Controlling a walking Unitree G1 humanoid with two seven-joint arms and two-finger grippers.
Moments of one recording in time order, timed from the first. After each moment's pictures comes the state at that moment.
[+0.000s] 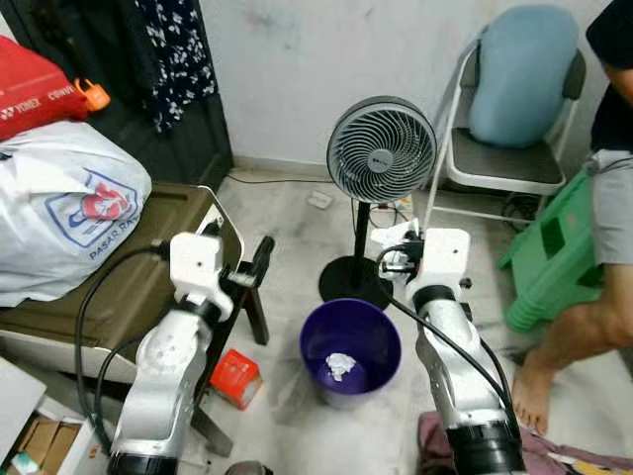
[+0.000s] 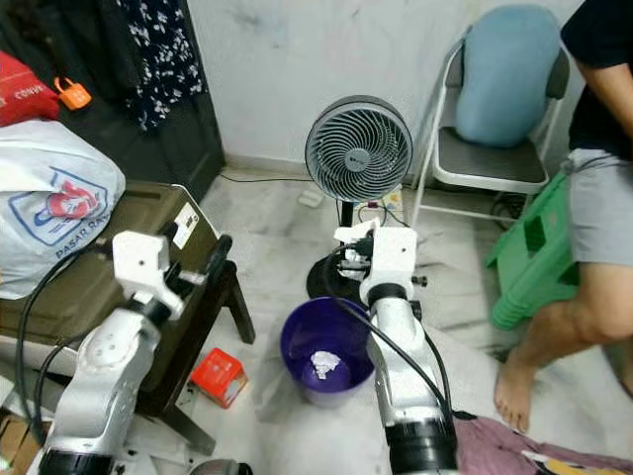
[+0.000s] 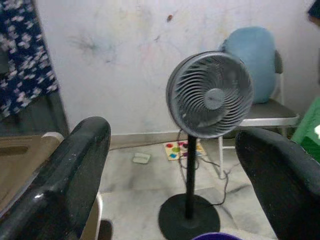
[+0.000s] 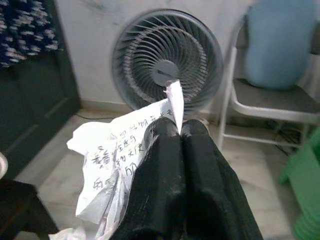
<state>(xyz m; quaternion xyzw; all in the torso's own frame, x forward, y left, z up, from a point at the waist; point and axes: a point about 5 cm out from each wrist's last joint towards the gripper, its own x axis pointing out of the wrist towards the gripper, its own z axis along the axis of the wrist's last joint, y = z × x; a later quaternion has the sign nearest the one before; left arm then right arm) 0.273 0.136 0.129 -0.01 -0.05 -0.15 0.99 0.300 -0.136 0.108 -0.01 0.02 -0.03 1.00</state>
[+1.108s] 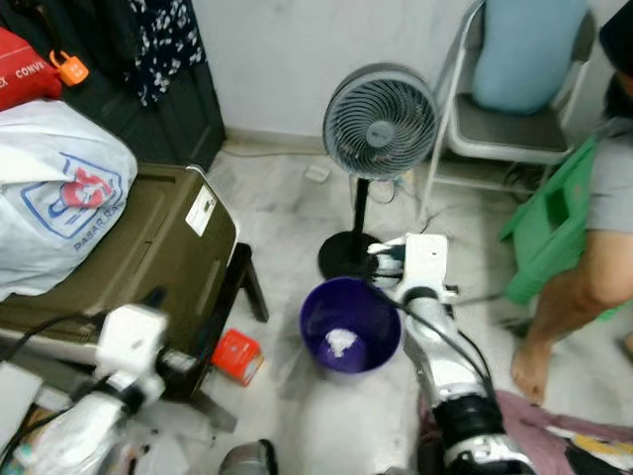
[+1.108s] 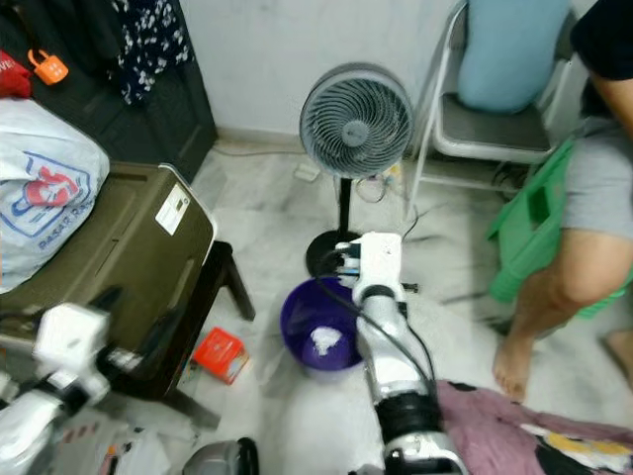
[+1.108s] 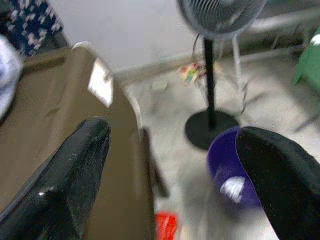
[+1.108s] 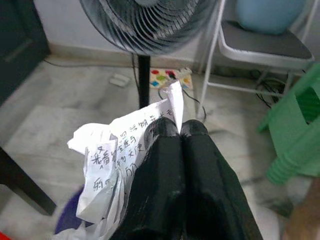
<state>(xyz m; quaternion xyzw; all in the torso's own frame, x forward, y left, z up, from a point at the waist) 0.184 0.212 0.105 0.10 0.05 -0.15 0.98 0.319 -0.136 0.075 -0.05 0.08 -0.07 0.99</state>
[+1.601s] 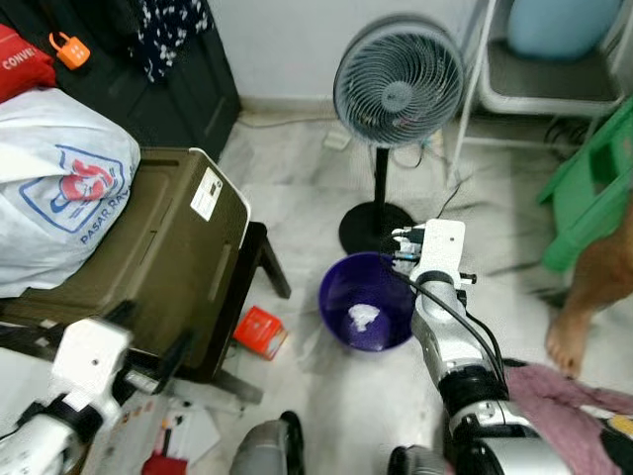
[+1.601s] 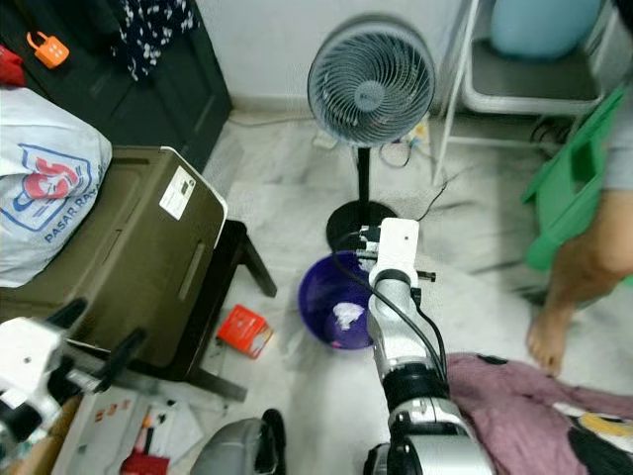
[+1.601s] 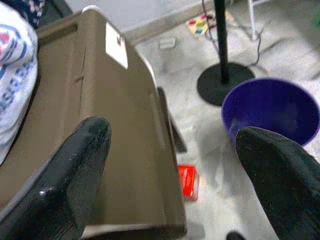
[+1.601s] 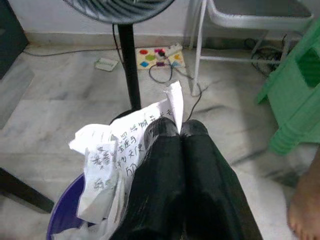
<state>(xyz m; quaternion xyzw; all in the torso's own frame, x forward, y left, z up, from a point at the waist) 0.160 0.231 0.123 0.12 0.09 -0.15 0.98 0.341 -0.146 0.084 -0.04 0.07 -0.12 0.99</state>
